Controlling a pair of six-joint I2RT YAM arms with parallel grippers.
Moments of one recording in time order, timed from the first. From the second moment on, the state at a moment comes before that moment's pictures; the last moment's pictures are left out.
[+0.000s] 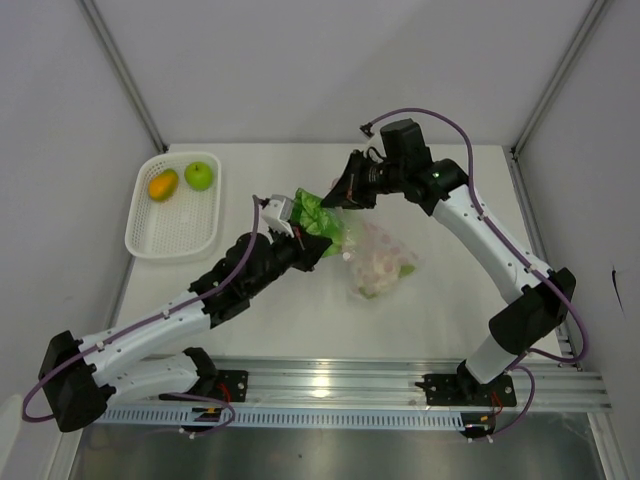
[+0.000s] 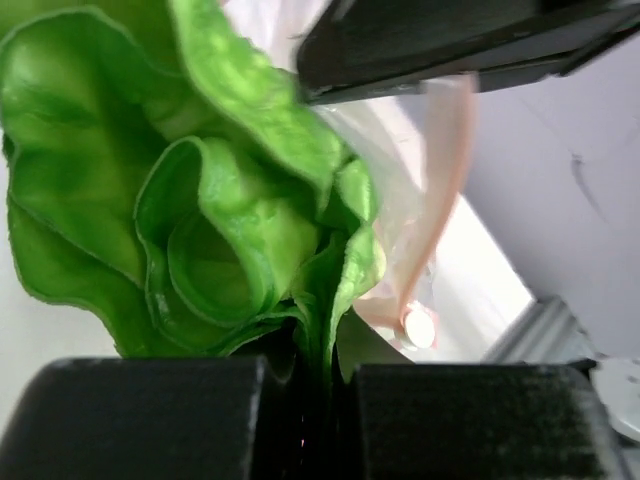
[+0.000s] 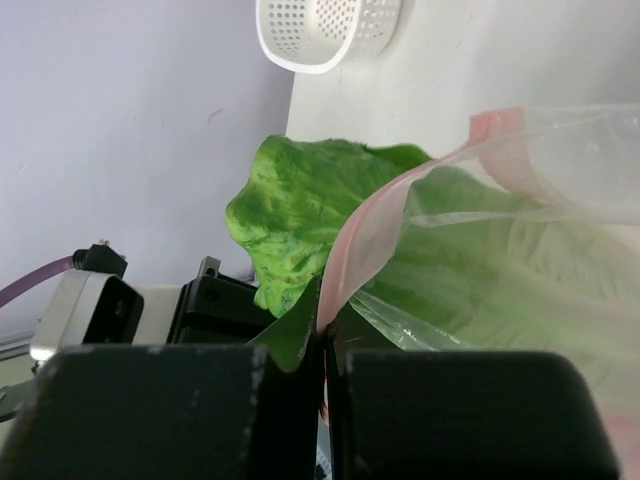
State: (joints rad) left arm -0.87 1.02 0.73 0.14 -0.17 -0.53; right arm 0.58 1.63 1.73 -0.67 -0.57 0.82
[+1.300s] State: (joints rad) left arm -0.90 1.12 0.87 -0.03 -0.22 -0.67; right arm 0.59 1.62 1.68 -0.59 -0.68 0.86
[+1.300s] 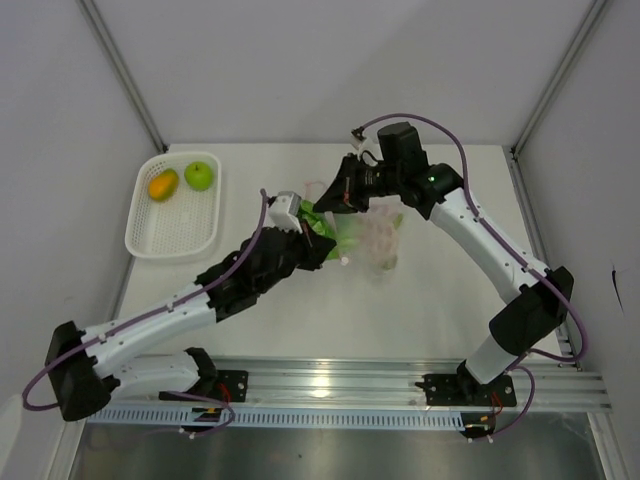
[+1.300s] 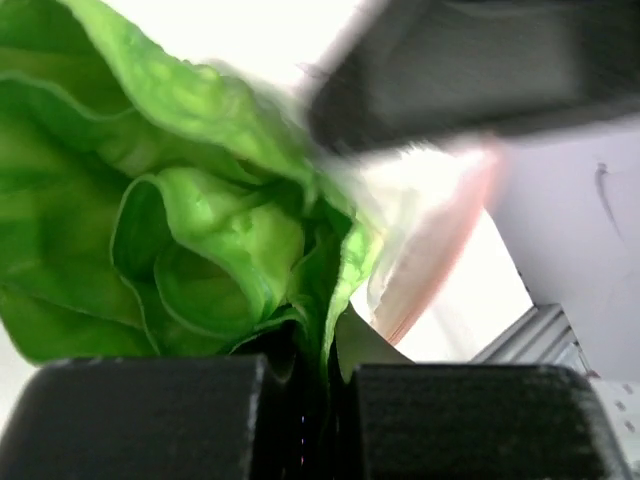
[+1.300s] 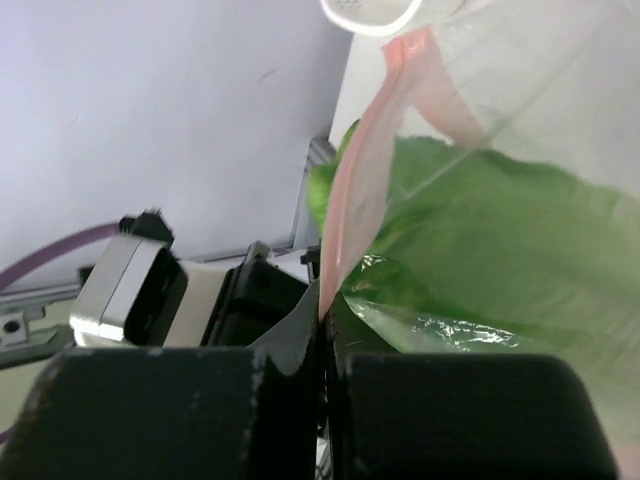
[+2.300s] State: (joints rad) left arm -0.93 1.18 0.85 0.13 0.00 -0.47; right arm 0.59 1.57 1.54 -0.38 -0.82 1.03
